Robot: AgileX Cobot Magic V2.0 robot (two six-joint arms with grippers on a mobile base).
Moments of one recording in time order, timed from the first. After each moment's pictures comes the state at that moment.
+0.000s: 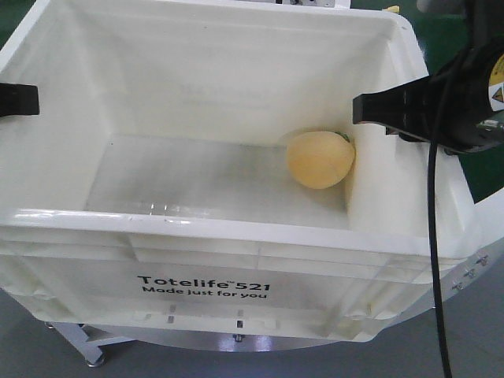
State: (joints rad) left arm -0.43 1.00 -1.15 0.29 0.96 -0.47; right arm 0.67 1.20 -1.25 -0.46 1.11 0.68
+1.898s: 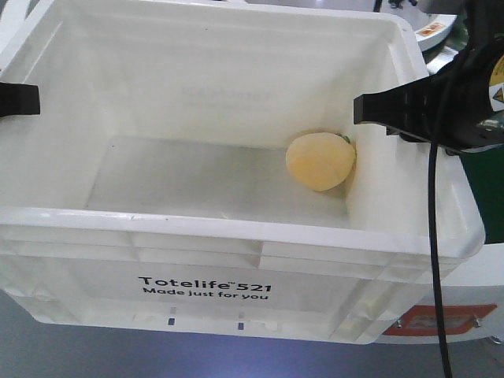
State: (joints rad) left arm -0.44 1.00 -1.15 0.29 0.96 -0.47; right arm 0.67 1.20 -1.25 -0.46 1.12 0.68
